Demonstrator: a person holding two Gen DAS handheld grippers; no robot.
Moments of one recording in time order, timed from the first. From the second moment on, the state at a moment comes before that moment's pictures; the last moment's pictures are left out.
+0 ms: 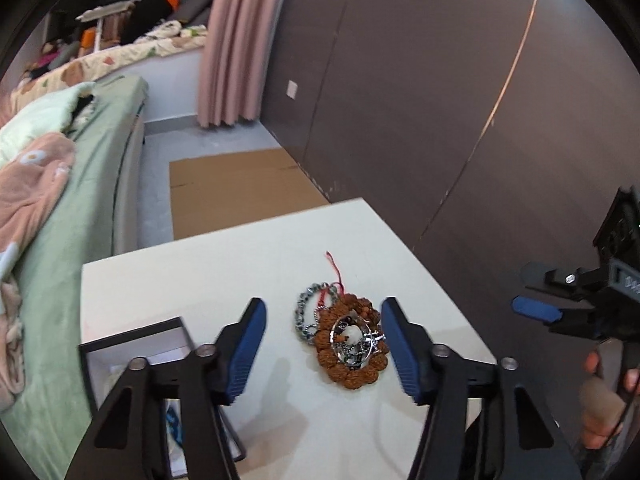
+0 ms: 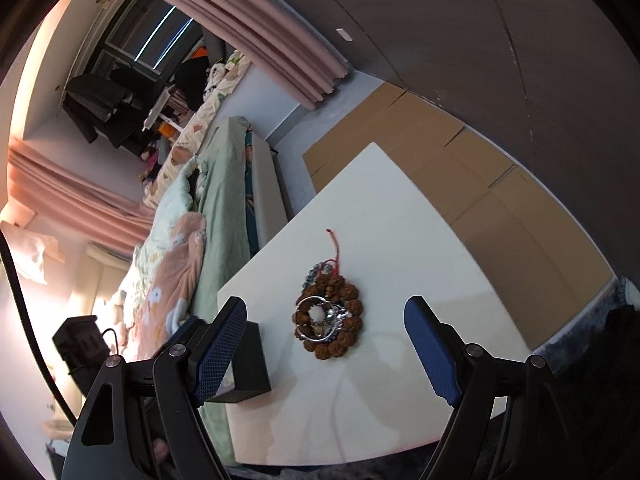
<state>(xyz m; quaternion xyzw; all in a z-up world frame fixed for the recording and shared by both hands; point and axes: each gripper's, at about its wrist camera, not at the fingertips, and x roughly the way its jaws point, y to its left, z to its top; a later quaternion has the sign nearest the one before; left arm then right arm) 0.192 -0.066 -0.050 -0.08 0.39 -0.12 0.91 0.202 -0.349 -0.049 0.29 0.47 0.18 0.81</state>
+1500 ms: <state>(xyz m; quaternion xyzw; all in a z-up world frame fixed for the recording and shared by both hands) 0.229 -0.162 -0.131 0.21 0.47 -0.12 0.85 0.206 -0.371 -0.063 0.30 0.49 0.18 0.79</state>
